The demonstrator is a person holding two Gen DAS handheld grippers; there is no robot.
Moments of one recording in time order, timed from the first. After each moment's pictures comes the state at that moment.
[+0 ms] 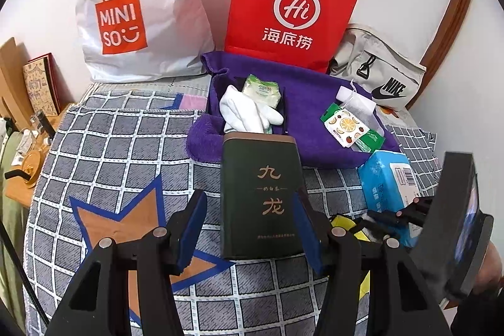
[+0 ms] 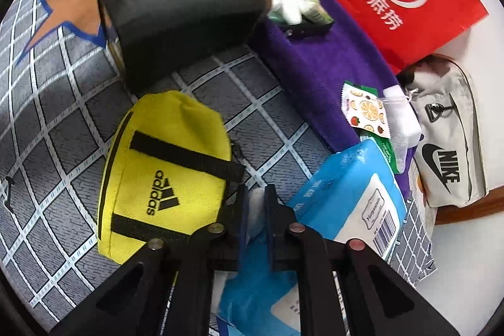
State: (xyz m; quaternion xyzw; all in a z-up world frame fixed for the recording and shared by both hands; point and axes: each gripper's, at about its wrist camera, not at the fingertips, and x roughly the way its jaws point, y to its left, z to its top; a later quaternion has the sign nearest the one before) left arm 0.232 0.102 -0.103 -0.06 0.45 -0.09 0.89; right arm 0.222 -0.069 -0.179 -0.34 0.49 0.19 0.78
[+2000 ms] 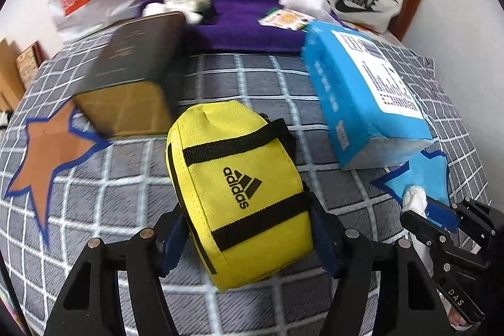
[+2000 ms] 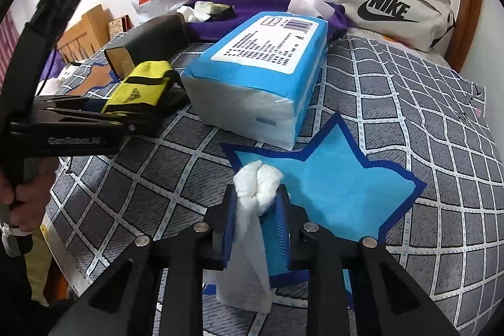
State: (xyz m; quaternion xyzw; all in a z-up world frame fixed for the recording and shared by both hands) left arm 0.142 -0.019 -0.179 0.00 0.50 -0.07 0.86; right arm 0.091 -0.202 -0.188 -0.02 0.47 0.15 0.87
